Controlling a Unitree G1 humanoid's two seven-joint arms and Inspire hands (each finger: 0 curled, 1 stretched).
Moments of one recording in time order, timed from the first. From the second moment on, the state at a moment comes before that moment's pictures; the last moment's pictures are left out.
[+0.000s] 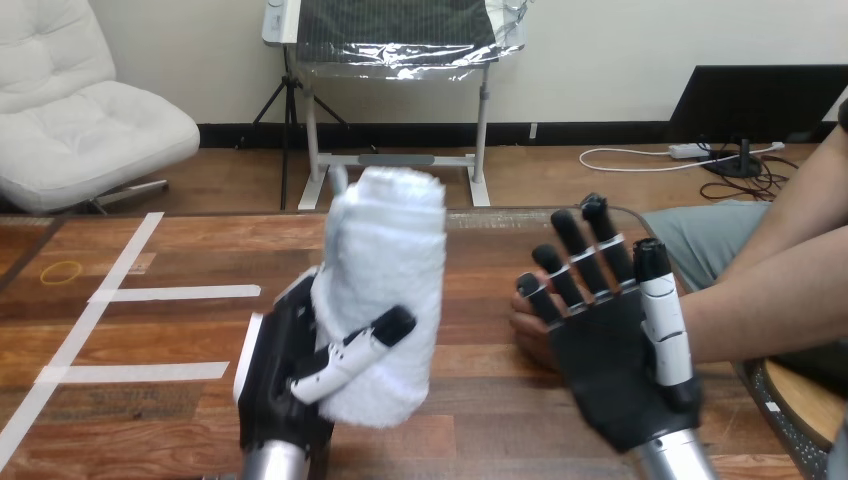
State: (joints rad) left arm 0.07 -0.05 -0.08 0.28 -0.30 -0.47 -0.20; right arm 0.11 0.06 -0.15 0.00 0.93 0.13 0.57
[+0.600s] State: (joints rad) left arm 0.07 -0.05 -0.11 0.21 -0.28 -0.51 -0.20; right arm 0.09 0.01 -0.18 0.01 0.42 -0.26 0.43
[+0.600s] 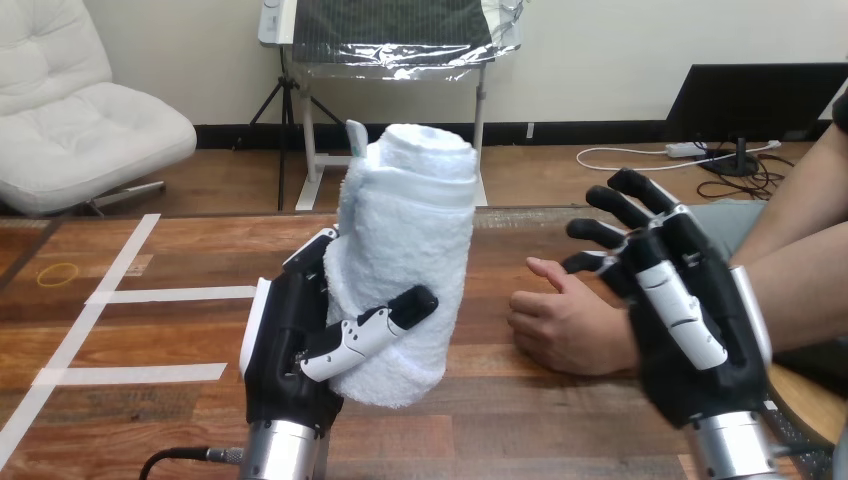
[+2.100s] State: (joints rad) left arm 0.08 -0.05 -0.14 0.21 -0.27 -0.51 -0.18; right arm -0.03 -0.51 -0.11 -0.08 -0.66 -0.21 0.26
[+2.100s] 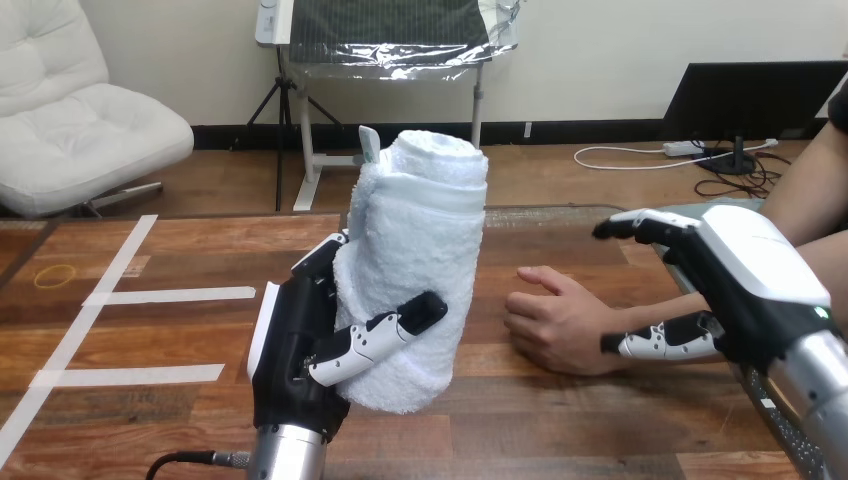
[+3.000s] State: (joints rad) left arm 0.08 -0.05 -0.14 0.21 -0.27 -0.51 -0.18; right arm -0.15 -0.62 0.05 -0.12 -0.84 -0.01 0.48
